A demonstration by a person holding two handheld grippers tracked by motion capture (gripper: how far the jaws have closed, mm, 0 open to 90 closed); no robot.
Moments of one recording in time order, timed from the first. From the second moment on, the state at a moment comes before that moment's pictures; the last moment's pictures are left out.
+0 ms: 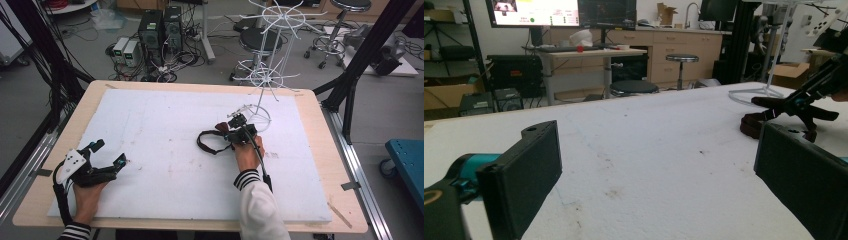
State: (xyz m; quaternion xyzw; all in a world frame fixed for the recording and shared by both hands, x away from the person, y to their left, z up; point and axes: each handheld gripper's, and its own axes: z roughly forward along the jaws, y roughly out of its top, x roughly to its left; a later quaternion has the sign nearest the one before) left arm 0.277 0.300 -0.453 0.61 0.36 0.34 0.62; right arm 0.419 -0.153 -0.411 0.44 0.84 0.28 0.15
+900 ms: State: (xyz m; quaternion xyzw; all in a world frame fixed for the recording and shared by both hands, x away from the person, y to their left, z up) left arm 0.277 0.300 -0.453 0.61 0.36 0.34 0.62; right arm 0.381 -0.169 -0.374 0.41 0.81 0.37 0.18
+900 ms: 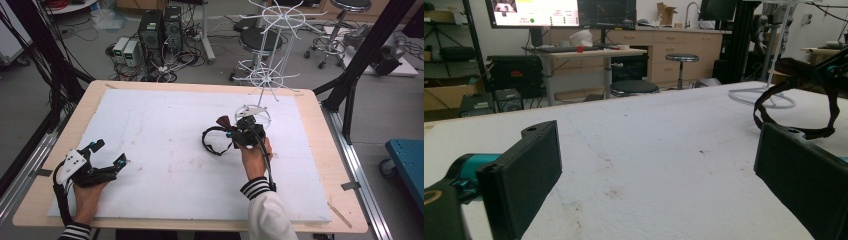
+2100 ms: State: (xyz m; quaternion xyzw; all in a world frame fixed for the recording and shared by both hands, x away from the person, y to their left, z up) left arm 0.277 0.300 -0.453 0.61 0.36 0.34 0.62; right arm 0.346 -0.227 -0.334 0.39 0.74 0.49 0.23
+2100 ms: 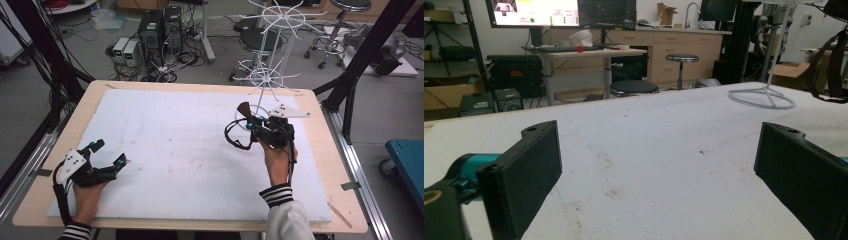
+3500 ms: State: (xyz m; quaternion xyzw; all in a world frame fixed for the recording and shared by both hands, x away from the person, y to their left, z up) left arm 0.277 0.300 -0.453 0.61 0.36 0.34 0.62; right arm 0.338 -0.285 -0.270 0.41 0.67 0.54 0.30
